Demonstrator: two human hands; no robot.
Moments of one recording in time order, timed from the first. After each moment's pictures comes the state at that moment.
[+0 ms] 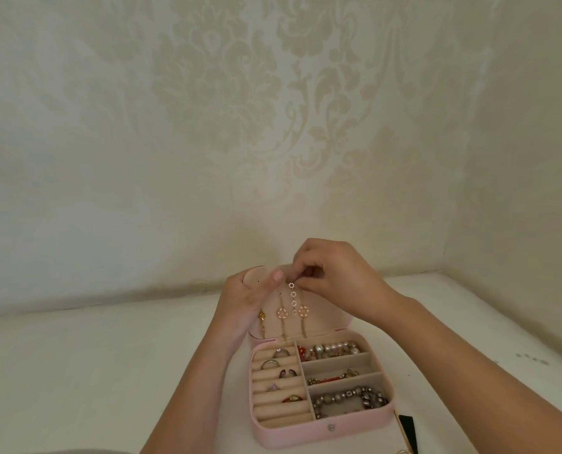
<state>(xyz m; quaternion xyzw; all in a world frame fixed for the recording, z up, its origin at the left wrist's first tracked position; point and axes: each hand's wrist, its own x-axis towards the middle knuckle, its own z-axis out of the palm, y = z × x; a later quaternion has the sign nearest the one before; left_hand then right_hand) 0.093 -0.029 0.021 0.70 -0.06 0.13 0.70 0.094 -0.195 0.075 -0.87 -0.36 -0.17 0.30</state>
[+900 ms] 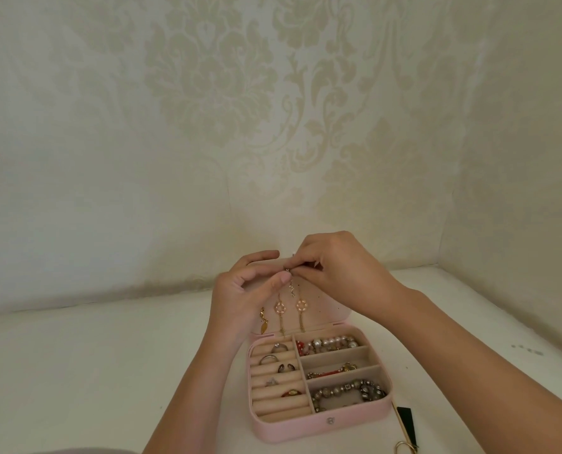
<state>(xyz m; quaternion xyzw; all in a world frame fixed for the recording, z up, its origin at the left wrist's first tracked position) 0.080 -0.033 0.021 0.68 -0.13 0.22 0.68 0.090 -0.194 0.080 -0.86 -0.38 -0.22 0.24</state>
